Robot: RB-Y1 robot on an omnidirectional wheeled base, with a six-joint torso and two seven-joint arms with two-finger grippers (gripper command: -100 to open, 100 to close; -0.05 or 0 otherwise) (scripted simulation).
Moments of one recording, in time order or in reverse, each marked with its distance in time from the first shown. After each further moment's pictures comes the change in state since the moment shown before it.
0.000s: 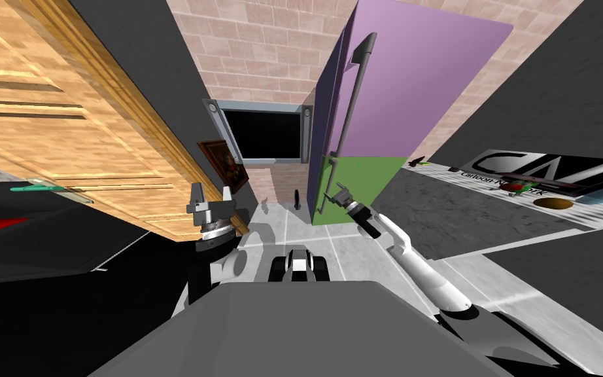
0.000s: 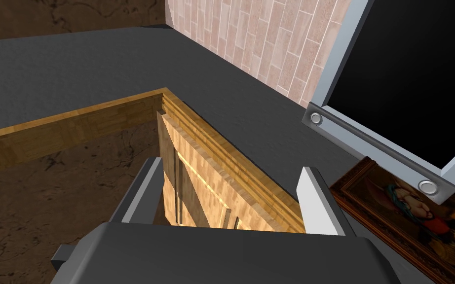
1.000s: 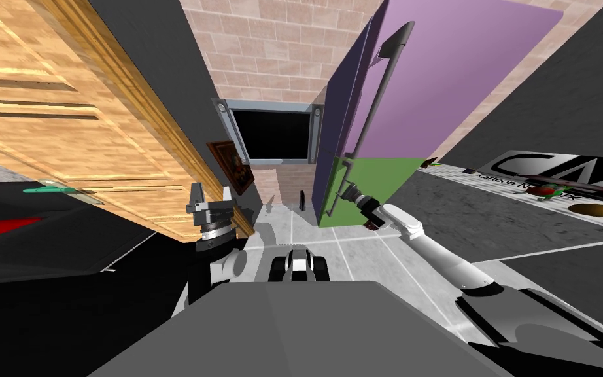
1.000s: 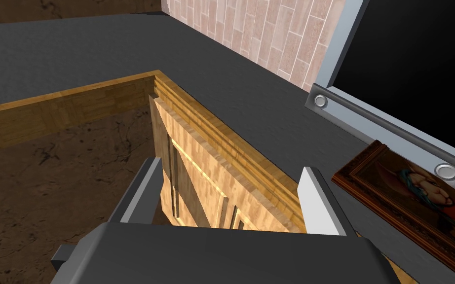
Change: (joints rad) left arm 0.000 0.000 0.000 0.000 0.000 0.000 0.000; right arm -0.132 -0.227 0.051 0.194 0.255 0.108 0.206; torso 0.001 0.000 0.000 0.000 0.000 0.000
